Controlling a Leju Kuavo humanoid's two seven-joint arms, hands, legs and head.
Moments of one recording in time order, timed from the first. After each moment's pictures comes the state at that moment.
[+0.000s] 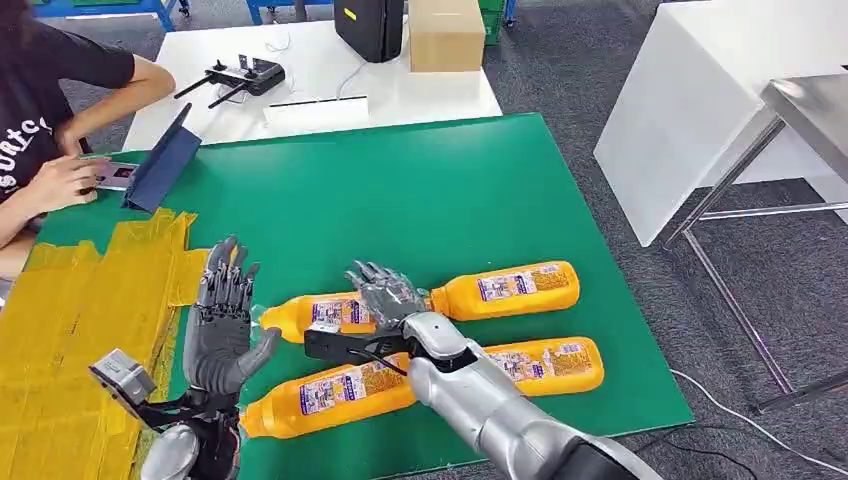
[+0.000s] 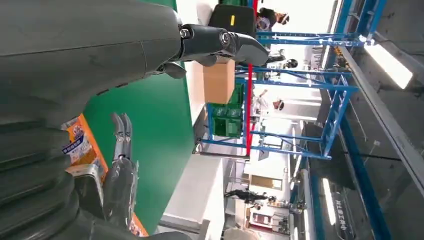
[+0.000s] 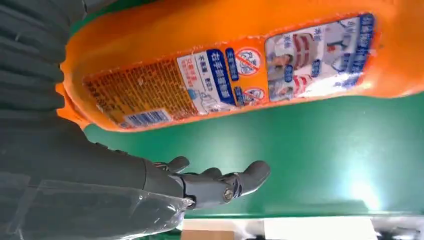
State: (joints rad) left arm 0.04 -0.09 -0.15 -1.61 0.00 -0.06 -0.46; right arm -0.63 0.31 0.76 -0.57 0.85 -0.10 0.05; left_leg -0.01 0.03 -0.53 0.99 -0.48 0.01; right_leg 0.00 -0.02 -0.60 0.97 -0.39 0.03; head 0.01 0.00
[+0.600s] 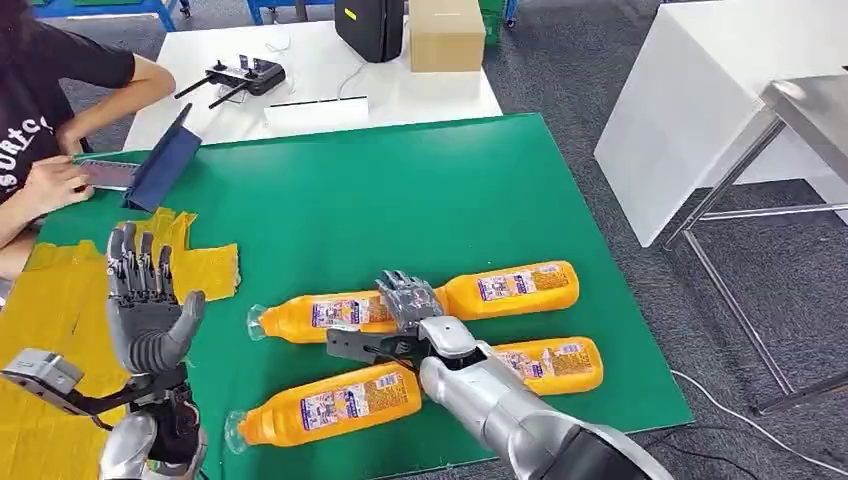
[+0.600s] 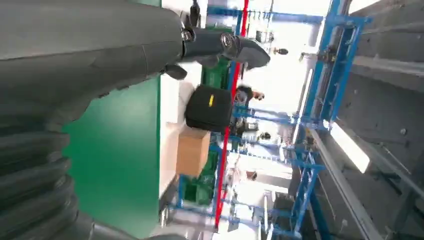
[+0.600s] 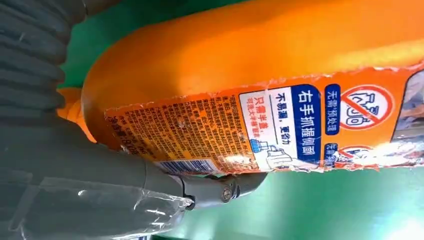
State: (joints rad) left arm 0.00 -0.08 0.02 -1.63 0.05 0.11 -0.53; right arm -0.67 0.31 0.76 -0.41 0.86 -0.11 0.09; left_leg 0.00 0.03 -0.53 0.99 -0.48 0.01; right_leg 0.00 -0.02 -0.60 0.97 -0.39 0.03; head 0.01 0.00
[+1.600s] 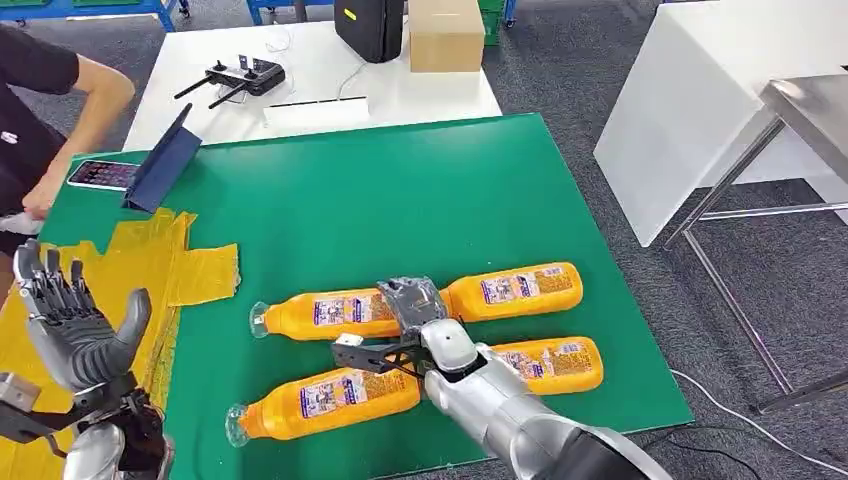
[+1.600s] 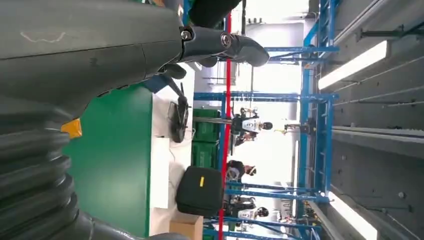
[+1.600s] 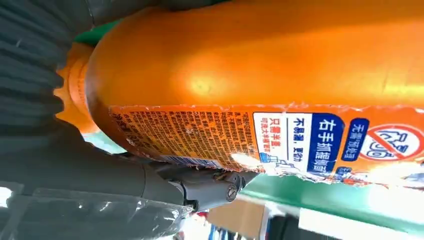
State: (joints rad) left arm 0.03 -0.08 0.14 -1.70 -0.05 0.26 -0.55; right arm -0.66 0.30 0.76 -0.37 1.12 -0.28 0.14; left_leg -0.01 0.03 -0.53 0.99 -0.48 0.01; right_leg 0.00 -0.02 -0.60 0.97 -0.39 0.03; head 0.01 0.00
